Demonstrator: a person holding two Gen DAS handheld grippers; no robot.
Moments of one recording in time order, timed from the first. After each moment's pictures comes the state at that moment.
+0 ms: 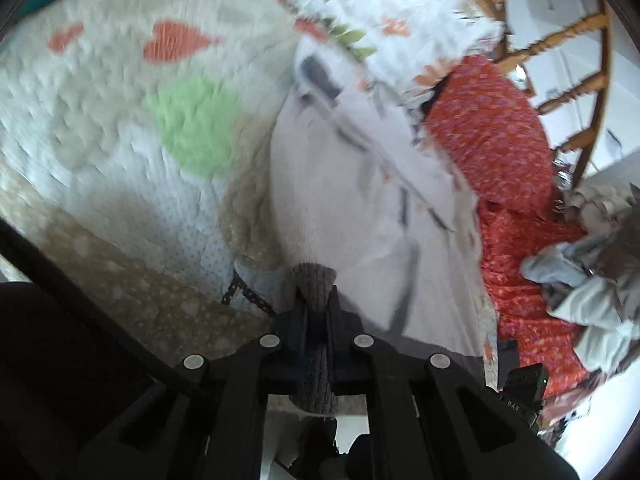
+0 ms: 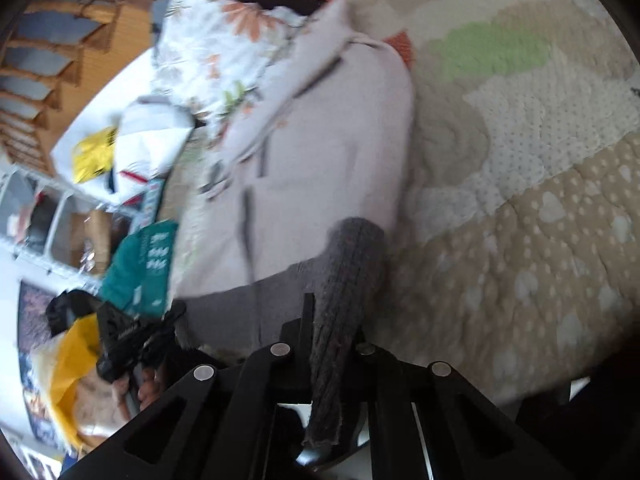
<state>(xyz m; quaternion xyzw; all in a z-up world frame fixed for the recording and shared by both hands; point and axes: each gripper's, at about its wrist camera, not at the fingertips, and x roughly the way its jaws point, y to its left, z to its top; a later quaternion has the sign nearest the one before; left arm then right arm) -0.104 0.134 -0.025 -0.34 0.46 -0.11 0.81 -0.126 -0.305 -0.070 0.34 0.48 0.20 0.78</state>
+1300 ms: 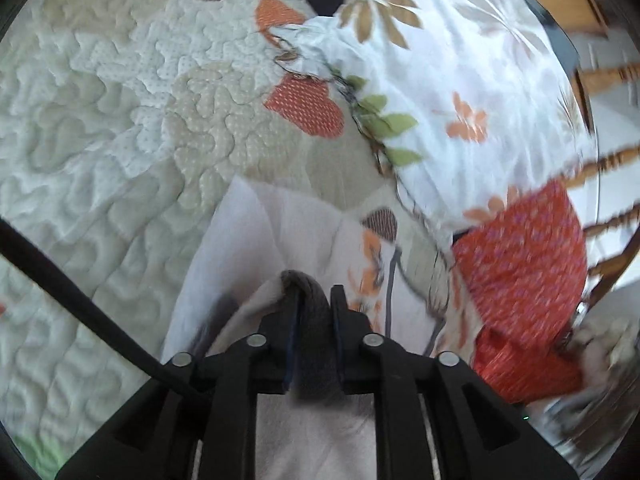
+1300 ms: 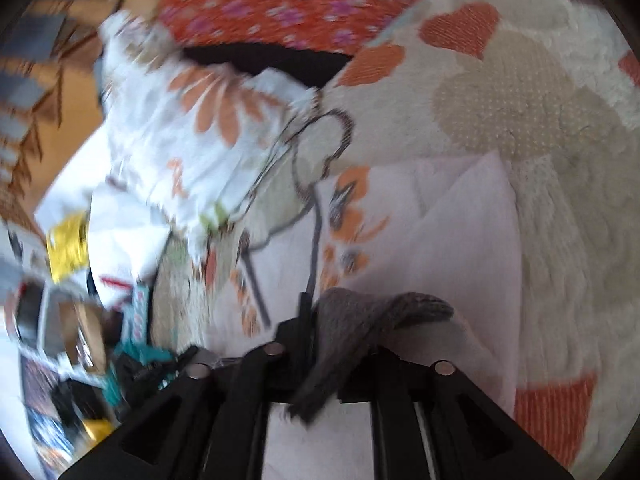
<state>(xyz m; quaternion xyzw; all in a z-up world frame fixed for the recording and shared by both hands) 0.221 0.162 -0.054 -0.45 0.43 -0.04 0.78 0.208 -0.309 -0.050 0.39 0.45 0.15 0.79</state>
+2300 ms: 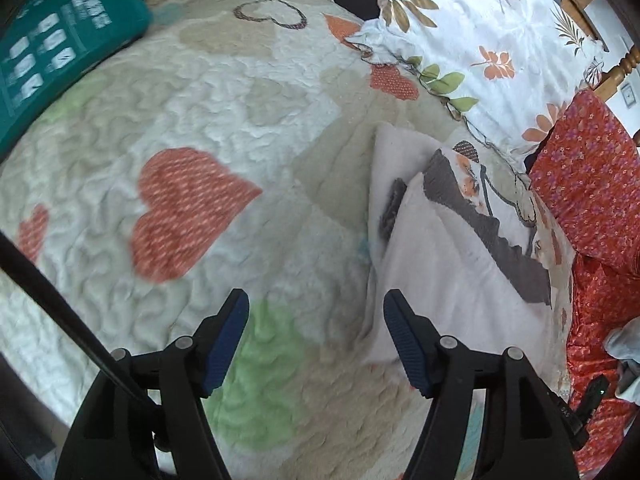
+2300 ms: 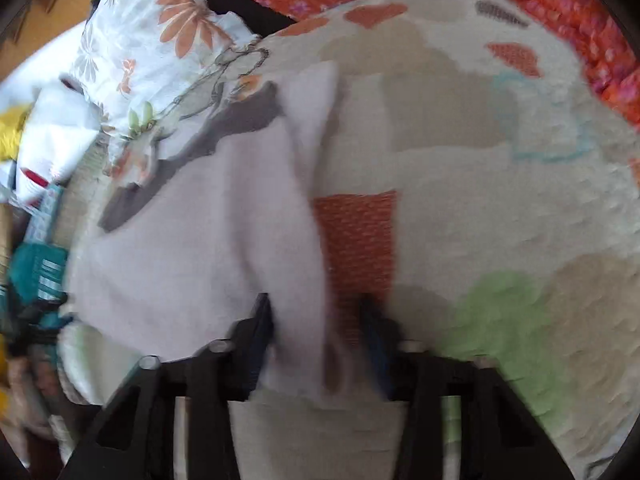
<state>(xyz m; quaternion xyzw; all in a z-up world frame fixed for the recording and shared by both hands) 0.075 0.183 -0.031 -0.26 0.50 0.06 0.82 0.069 -0.337 -0.063 0.16 0.52 0.07 0.84</state>
